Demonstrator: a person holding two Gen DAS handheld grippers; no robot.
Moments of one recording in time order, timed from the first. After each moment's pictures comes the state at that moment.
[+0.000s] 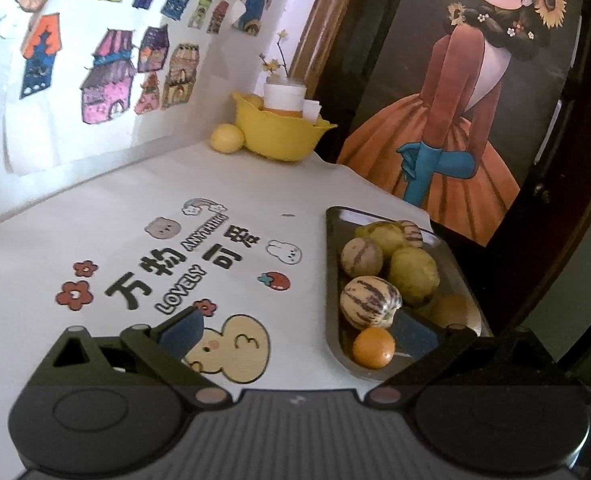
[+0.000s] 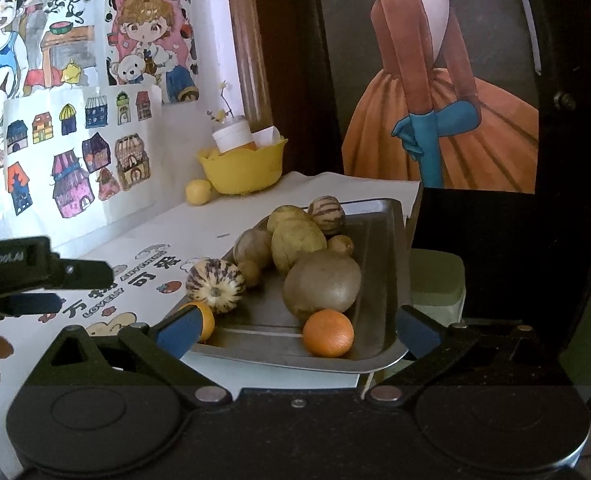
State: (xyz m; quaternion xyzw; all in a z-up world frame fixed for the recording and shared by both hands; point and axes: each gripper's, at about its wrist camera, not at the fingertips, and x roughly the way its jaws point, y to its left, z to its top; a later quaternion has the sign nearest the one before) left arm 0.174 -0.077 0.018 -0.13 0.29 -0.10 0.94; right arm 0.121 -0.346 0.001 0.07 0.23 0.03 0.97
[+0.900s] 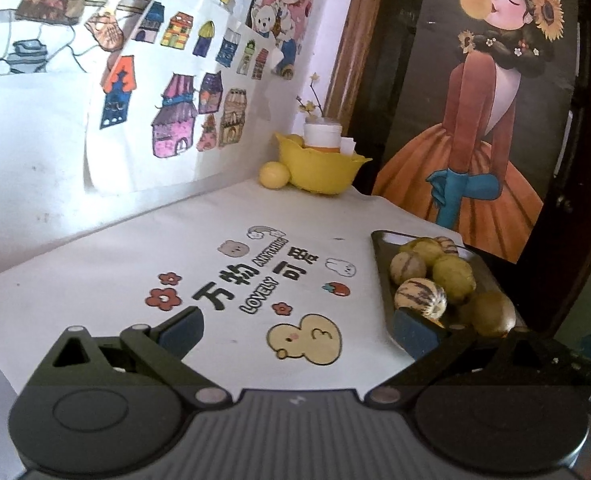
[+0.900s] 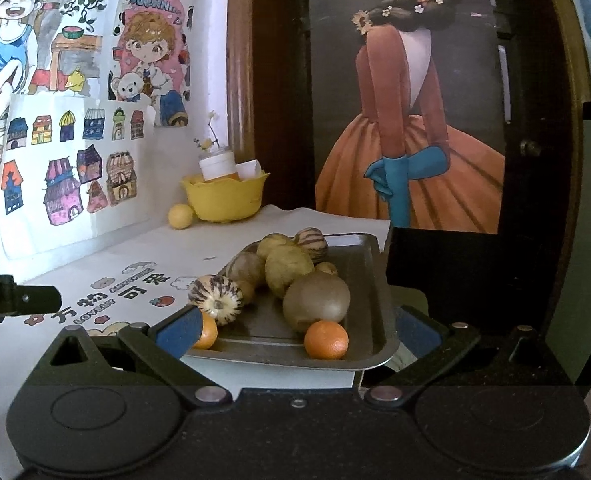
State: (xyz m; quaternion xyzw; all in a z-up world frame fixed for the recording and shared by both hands) left arm 0.123 -0.042 0.012 -0.10 0.23 -0.05 0.97; right arm 0.083 -0.310 0.006 0.03 0.17 -0.03 0.98
